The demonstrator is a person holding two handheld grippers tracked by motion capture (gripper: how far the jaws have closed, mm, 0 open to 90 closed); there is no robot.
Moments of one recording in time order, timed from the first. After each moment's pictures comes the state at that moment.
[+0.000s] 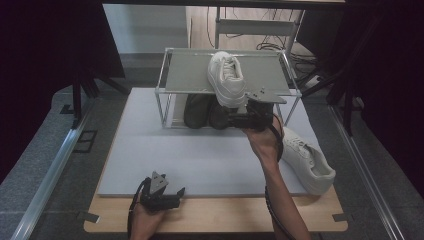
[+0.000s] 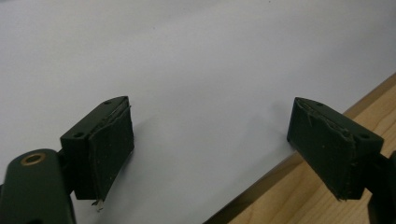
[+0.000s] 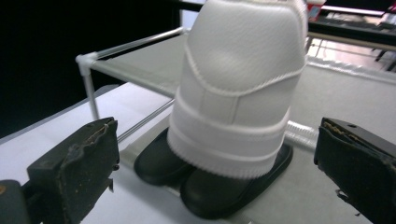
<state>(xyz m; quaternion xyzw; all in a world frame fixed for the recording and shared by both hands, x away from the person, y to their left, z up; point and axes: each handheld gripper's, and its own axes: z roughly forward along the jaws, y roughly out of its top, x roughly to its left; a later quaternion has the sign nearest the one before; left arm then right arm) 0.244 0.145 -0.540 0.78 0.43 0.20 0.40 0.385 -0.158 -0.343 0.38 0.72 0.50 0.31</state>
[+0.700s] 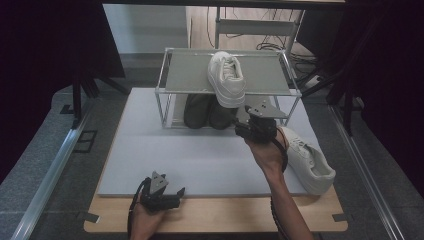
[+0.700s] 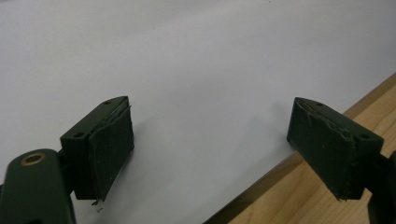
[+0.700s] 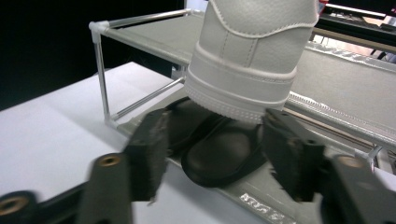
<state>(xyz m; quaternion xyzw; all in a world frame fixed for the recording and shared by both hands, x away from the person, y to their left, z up) 0.244 0.145 -0.540 0.78 0.43 0.20 0.40 0.357 -0.166 -0.358 0.35 0.74 0.48 0.32</state>
